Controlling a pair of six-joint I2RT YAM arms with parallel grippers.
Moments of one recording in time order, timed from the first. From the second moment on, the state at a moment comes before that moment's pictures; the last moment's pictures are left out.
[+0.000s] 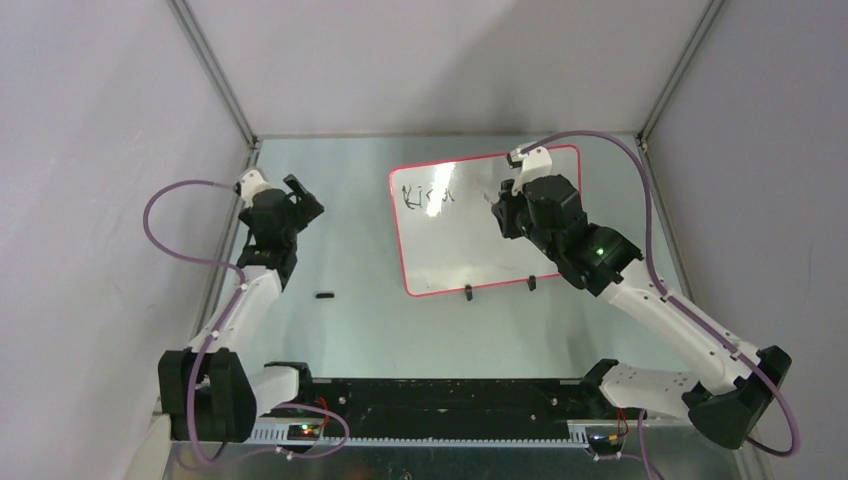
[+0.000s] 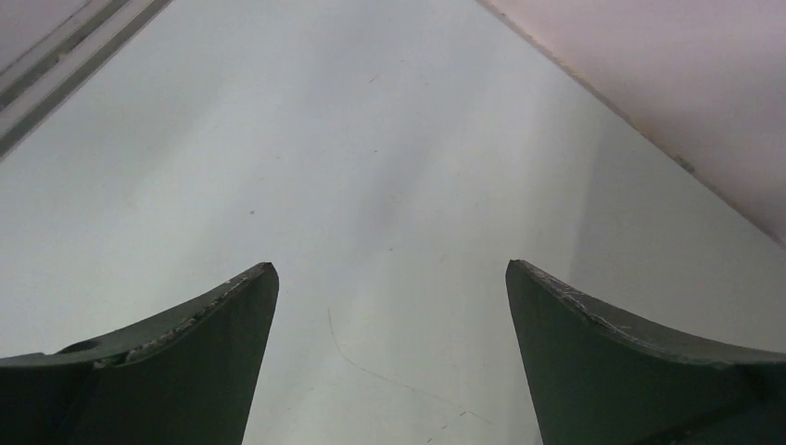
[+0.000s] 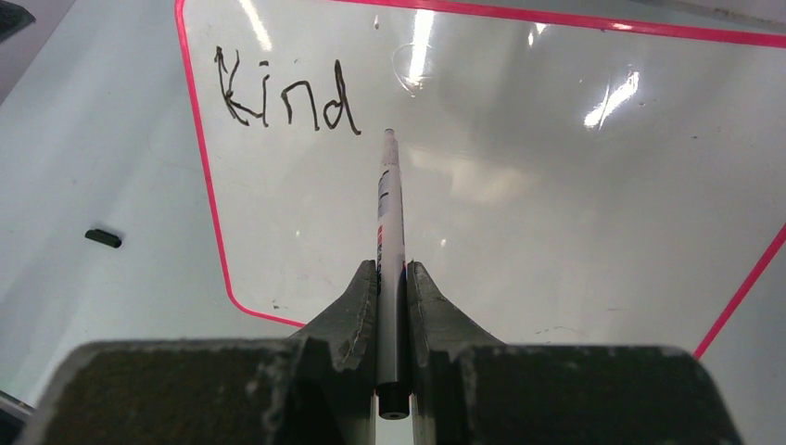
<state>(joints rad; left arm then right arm) -0.04 1.13 0.73 0.03 -0.27 -0.53 0.74 1.14 1.21 -0.46 0.30 0.21</state>
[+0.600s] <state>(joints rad) -0.10 1.10 0.73 0.02 -0.54 -0.55 0.75 1.04 1.21 -0.46 0.30 0.24</state>
